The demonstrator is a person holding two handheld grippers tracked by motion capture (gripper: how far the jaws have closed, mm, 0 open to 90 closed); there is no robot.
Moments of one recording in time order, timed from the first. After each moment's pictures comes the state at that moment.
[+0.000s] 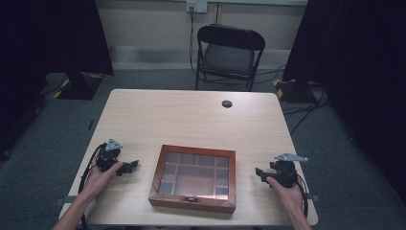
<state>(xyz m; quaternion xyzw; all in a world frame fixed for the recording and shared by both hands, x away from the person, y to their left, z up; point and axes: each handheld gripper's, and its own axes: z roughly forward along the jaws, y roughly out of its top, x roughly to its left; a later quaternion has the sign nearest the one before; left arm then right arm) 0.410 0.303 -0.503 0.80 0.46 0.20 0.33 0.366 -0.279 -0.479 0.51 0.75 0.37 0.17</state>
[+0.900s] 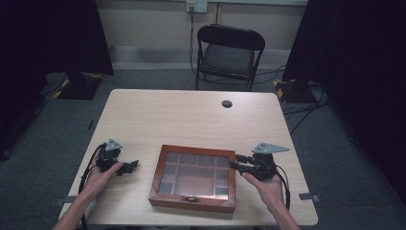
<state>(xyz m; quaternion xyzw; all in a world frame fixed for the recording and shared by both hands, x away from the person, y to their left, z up) 0.410 0.303 -0.503 0.80 0.46 0.20 0.33 0.362 -0.196 -0.418 0.39 0.79 0.47 0.10</state>
